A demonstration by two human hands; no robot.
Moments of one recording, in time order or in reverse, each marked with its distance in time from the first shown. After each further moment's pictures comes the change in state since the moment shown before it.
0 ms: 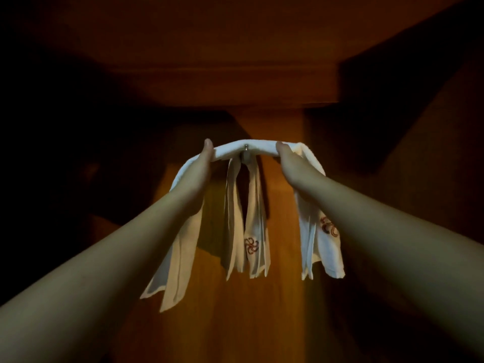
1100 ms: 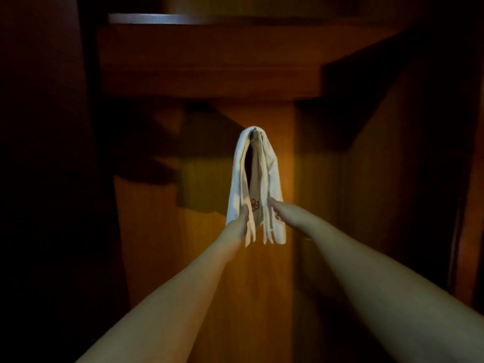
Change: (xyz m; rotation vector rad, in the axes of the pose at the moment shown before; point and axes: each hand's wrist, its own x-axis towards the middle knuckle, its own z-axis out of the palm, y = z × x) left_hand -0.180 -0.062 -0.001 0.174 -0.242 -0.461; right_hand -0.154 0.085 -0.004 -0.348 -0.429 0.179
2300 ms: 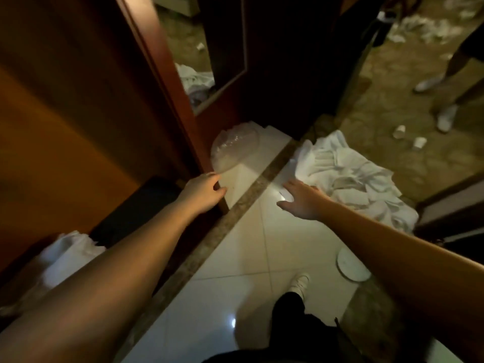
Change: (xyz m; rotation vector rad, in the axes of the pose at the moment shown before) left_hand -0.232 -0.296 0.389 1.079 -0.961 0.271; right_hand -0.531 0.504 -0.052 -0.544 0.031 0.734
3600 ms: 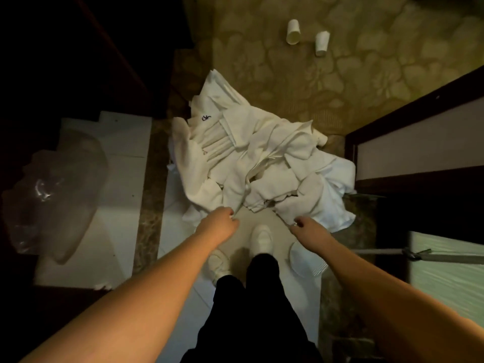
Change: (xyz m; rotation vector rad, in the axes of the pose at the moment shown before) left_hand 0.559 0.322 0.365 0.109 -0.765 0.174; right_hand 0.229 0.522 0.134 0.795 -0.246 1.039
